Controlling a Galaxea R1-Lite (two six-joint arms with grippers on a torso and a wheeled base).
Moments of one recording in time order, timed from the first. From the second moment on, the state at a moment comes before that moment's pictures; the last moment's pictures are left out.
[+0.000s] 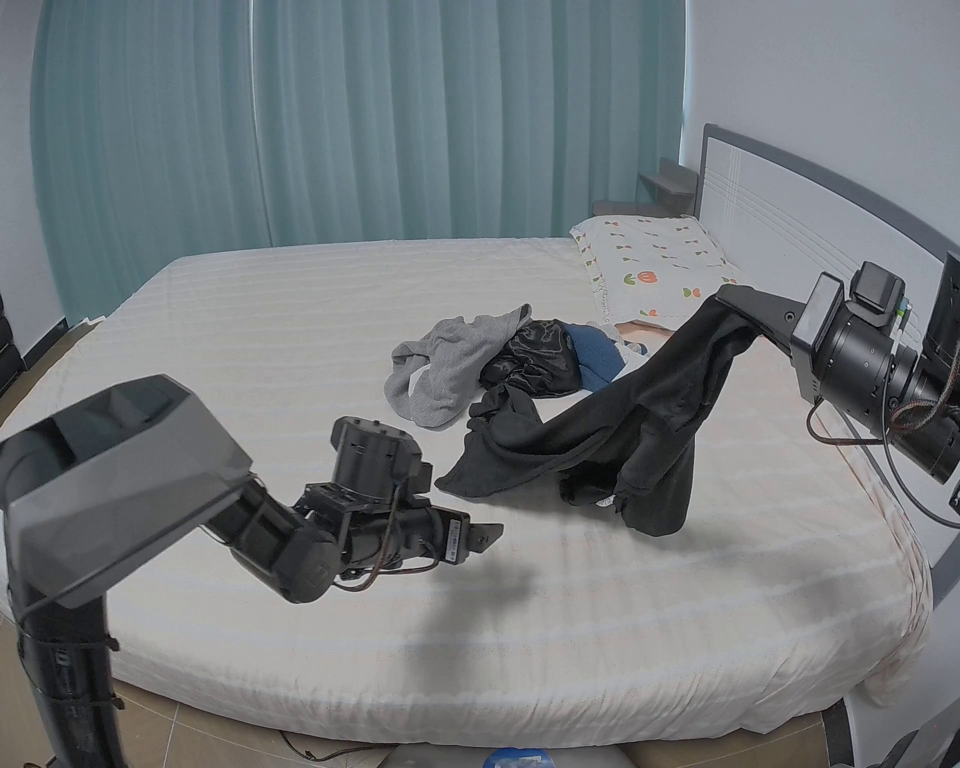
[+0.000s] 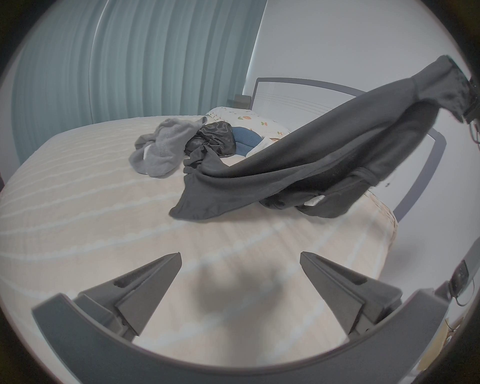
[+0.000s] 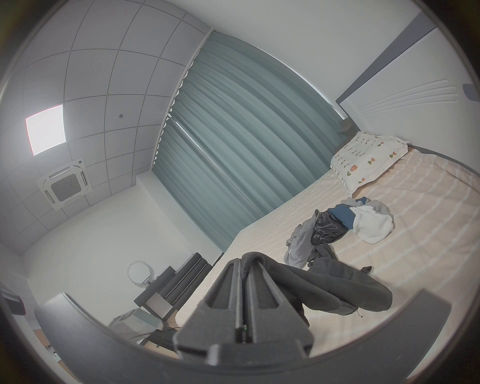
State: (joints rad) left arm -0.53 2.26 -1.07 -0.61 -0.07 -0.17; right arm 0.46 1.45 -0.76 -0.79 0.11 0.70
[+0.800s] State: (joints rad) left arm -0.51 2.69 -1.68 -0.58 0.05 -0.29; right arm 0.45 1.44 -0.75 -0.80 0.11 0.72
